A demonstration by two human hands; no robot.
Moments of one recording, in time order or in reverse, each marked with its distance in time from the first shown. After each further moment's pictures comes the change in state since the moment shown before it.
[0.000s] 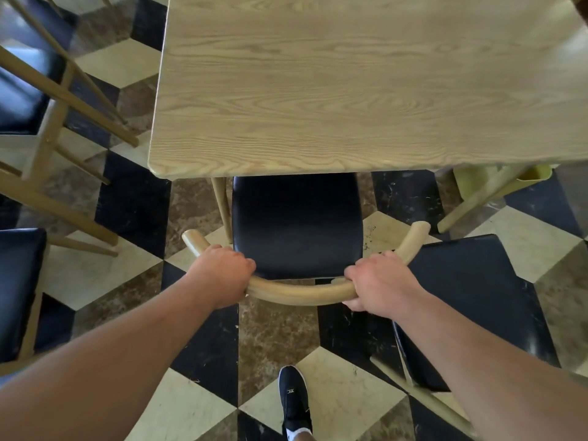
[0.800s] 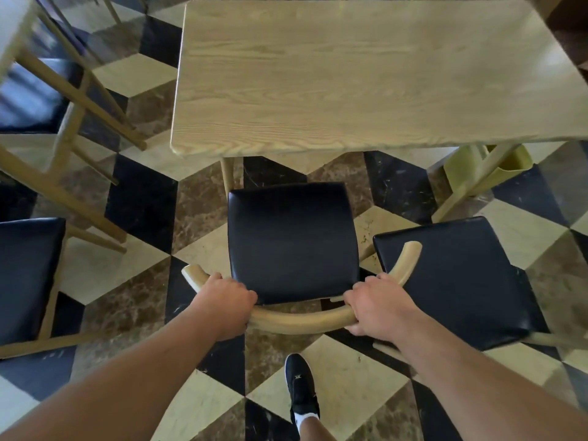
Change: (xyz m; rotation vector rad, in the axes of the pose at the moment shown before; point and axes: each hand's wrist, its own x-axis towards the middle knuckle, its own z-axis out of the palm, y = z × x) left_hand -0.107 0.056 0.061 0.005 -0.016 0.023; right_hand -0.089 -0.088 0.022 0.002 -0.139 0.010
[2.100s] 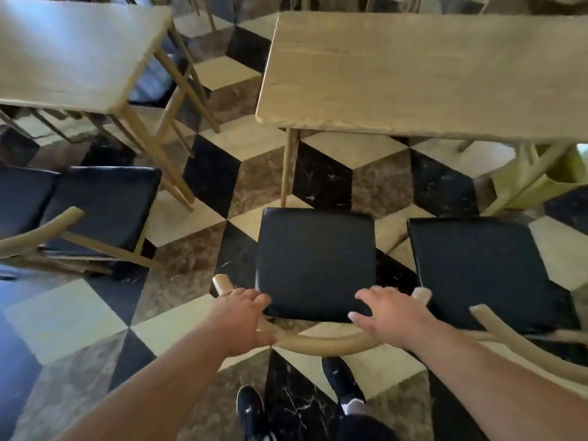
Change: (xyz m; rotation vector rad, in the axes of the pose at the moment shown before) left_hand -0.221 0.097 0.053 -0.414 -0.041 -0.248; right_hand -0.130 -0.102 0.042 0.325 -0.031 0.010
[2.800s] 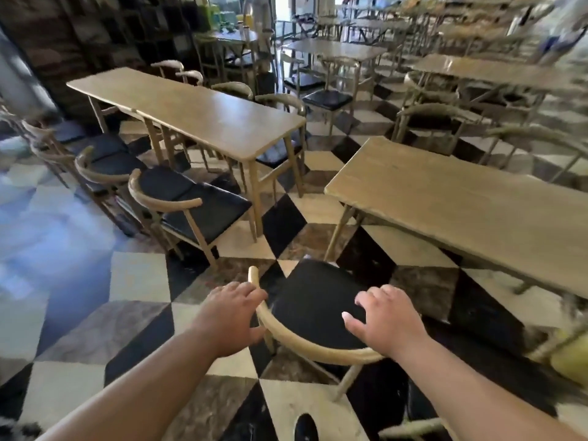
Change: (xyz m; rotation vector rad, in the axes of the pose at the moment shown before) left_hand -0.198 0.180 -0.045 -0.148 0.482 -0.497; right_hand -0.138 0.031 -0.107 -0.376 0.513 -0.430
